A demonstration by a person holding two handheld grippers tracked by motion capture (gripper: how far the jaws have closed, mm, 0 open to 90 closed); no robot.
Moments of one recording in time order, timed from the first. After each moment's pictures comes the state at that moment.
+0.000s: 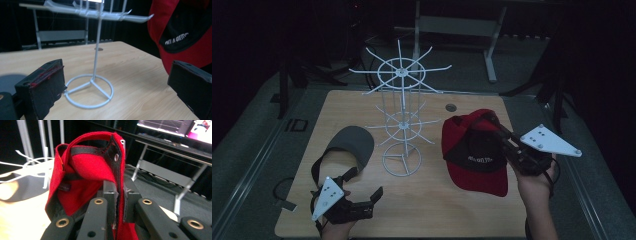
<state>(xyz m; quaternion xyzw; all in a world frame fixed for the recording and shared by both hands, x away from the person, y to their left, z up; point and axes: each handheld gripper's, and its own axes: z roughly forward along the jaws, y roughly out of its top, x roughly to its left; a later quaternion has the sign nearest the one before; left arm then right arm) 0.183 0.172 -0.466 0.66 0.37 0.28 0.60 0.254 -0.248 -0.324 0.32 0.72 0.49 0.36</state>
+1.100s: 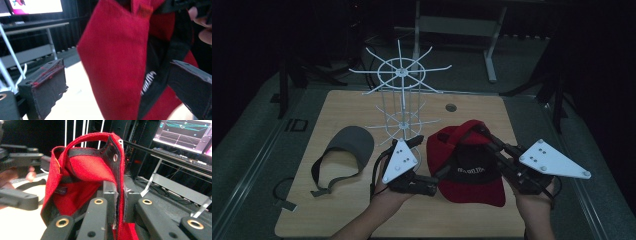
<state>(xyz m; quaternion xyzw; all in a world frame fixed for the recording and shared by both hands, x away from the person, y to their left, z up) 0.231 0.046 -0.368 0.72 0.24 0.25 0.61 0.212 -0.228 -0.308 0.27 0.73 0.53 0.35</state>
